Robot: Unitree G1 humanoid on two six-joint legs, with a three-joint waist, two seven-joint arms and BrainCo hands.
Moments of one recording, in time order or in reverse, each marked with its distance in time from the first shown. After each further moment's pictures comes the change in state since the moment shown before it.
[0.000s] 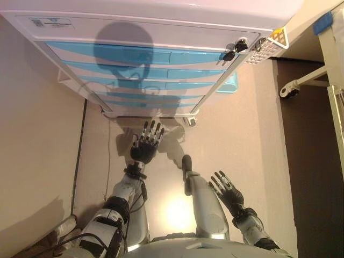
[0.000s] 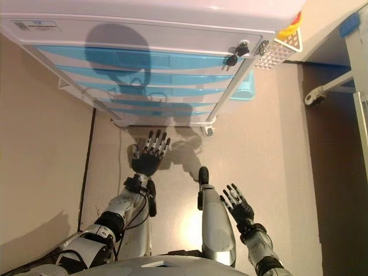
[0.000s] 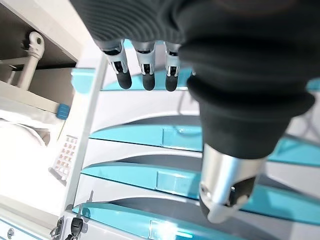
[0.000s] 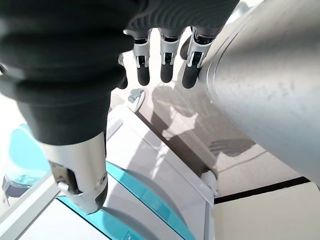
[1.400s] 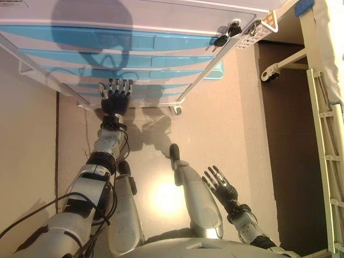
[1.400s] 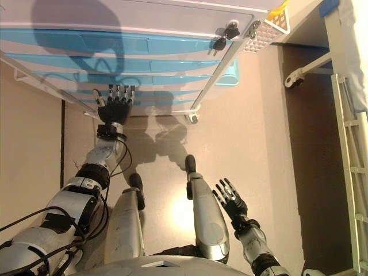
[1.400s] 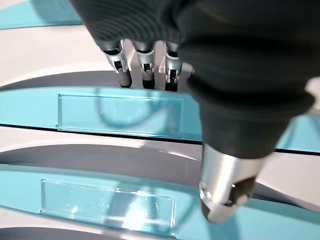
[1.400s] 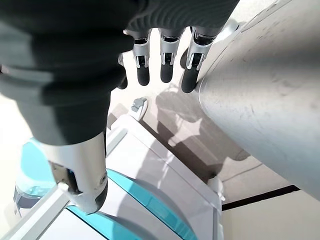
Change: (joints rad) left arm -0.374 0.198 0.074 0.101 -0.247 -0.077 0.157; right arm -0.007 -0.005 0.120 -0.038 0.100 -0.041 0.024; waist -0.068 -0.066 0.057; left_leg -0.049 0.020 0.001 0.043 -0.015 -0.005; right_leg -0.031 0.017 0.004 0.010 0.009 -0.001
